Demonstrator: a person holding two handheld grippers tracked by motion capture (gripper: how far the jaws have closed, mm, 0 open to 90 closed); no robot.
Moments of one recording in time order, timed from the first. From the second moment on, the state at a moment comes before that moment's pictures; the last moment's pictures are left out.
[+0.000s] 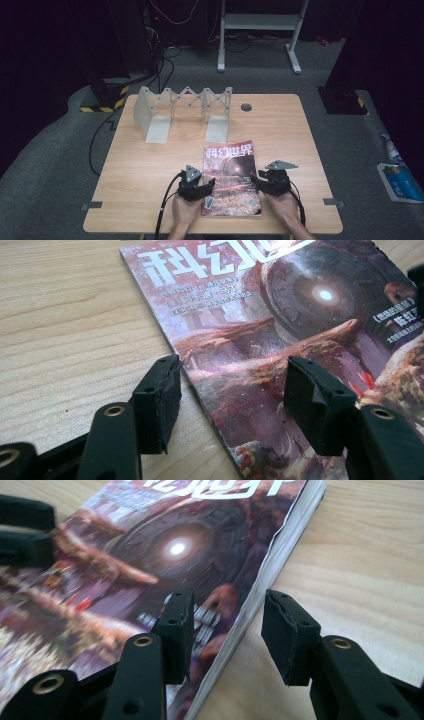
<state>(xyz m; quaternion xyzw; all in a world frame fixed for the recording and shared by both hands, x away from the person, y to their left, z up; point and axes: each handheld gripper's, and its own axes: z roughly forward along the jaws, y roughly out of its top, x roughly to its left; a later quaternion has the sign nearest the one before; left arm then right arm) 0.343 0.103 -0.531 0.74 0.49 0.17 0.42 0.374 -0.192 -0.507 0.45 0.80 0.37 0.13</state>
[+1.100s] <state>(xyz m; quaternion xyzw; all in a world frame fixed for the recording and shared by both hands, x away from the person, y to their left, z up) 0.345 0.103 -0.533 0.74 0.49 0.16 0.44 0.450 -0.174 -0.506 0.52 0.78 0.34 0.06</state>
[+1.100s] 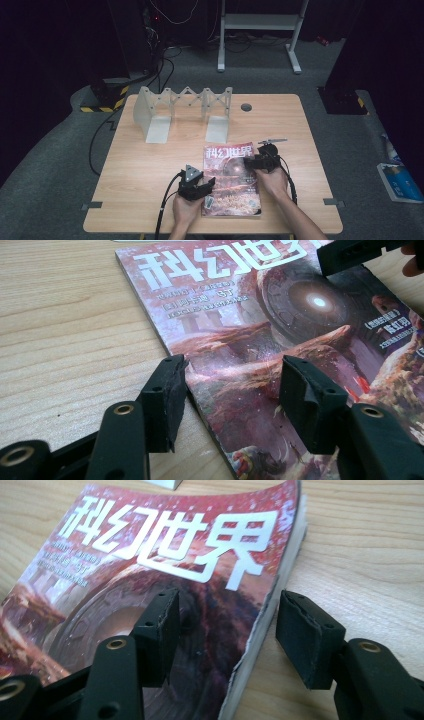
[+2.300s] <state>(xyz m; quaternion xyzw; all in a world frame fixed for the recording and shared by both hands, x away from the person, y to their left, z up) 0.343 0.101 -0.533 0.74 0.49 0.18 0.42 0.420 -0.174 -0.486 0.47 0.80 0.37 0.06</state>
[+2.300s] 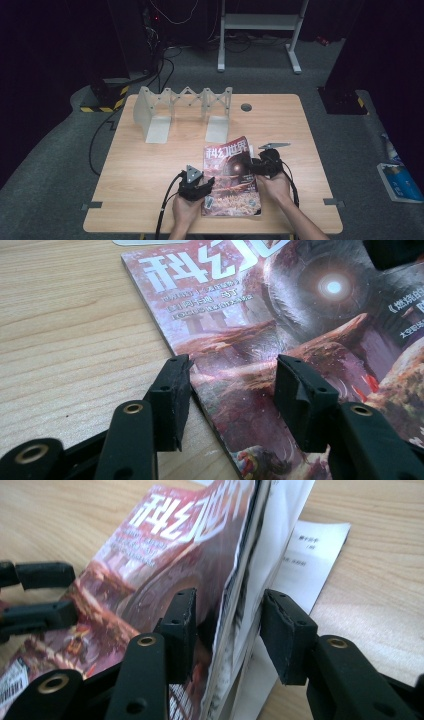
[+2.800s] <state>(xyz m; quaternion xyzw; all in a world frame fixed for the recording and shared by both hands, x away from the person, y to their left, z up) 0.344 0.102 -0.533 0.74 0.48 0.19 0.42 0.414 -0.160 -0.479 0.43 0.83 0.35 0.07</state>
